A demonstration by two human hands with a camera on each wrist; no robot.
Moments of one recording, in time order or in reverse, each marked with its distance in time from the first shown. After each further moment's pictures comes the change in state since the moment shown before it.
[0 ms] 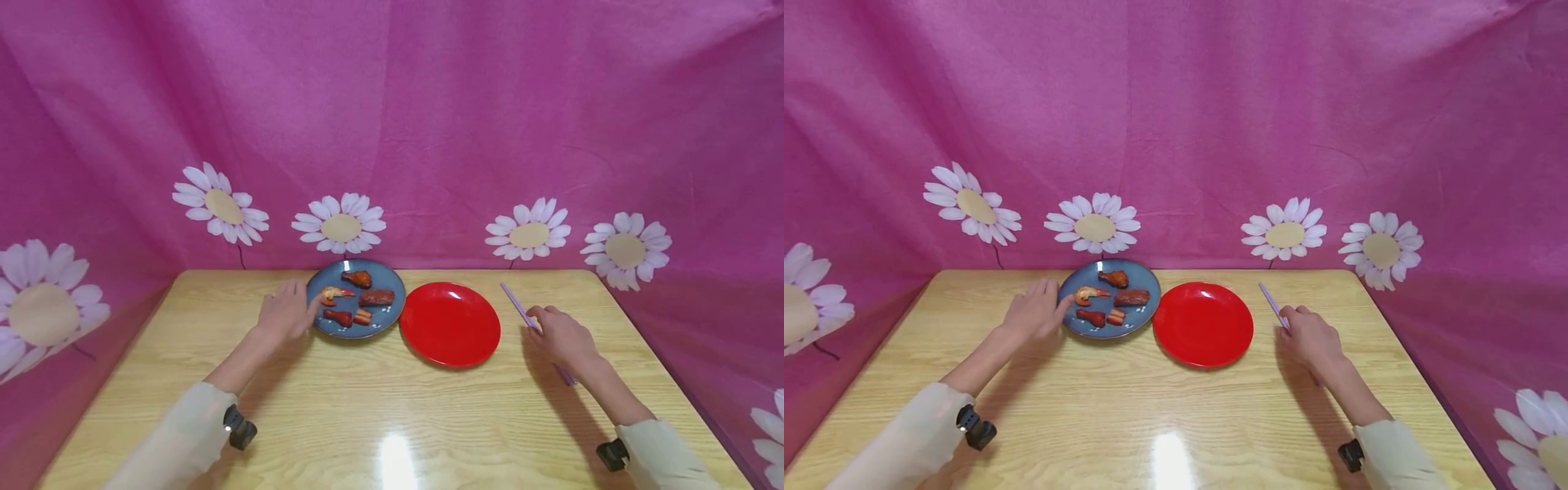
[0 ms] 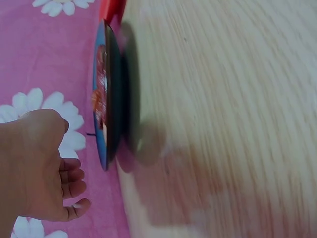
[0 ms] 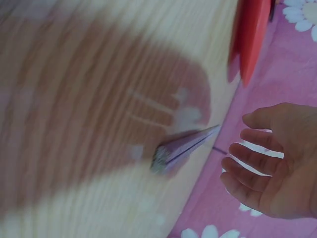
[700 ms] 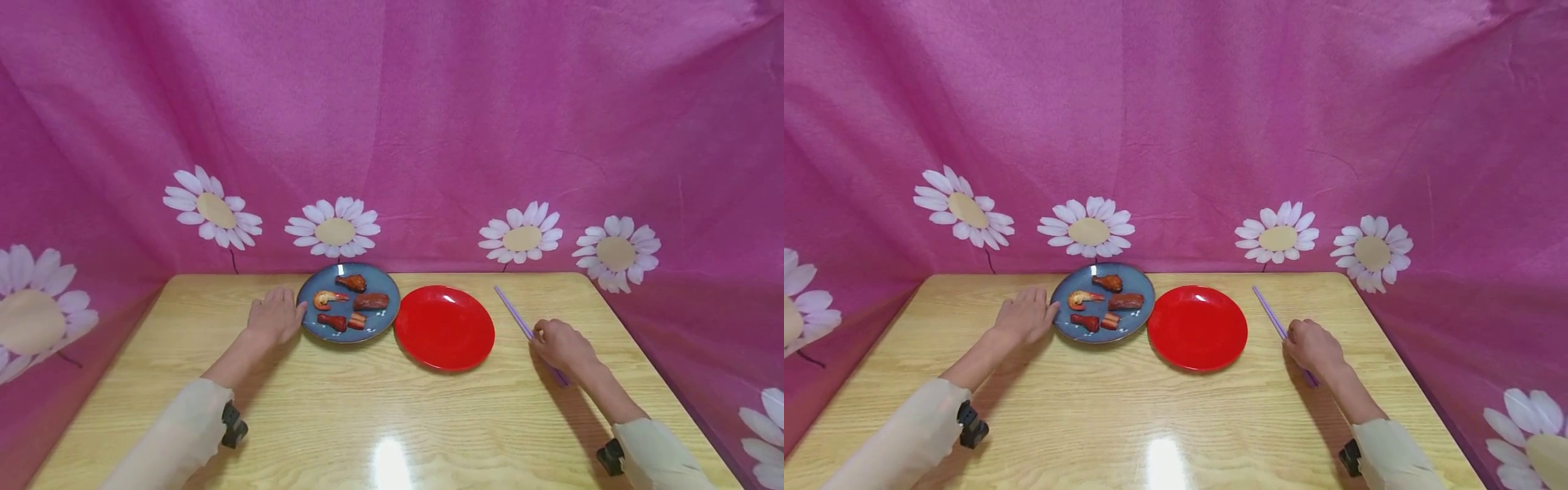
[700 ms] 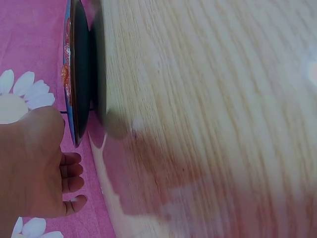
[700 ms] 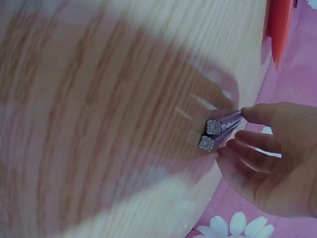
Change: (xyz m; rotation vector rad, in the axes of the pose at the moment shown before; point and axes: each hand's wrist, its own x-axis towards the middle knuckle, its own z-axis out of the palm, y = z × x) left_hand 0.013 -0.022 0.018 0.089 -0.043 0.000; right_hand -0.002 0.033 0.012 0.032 -0.129 0.103
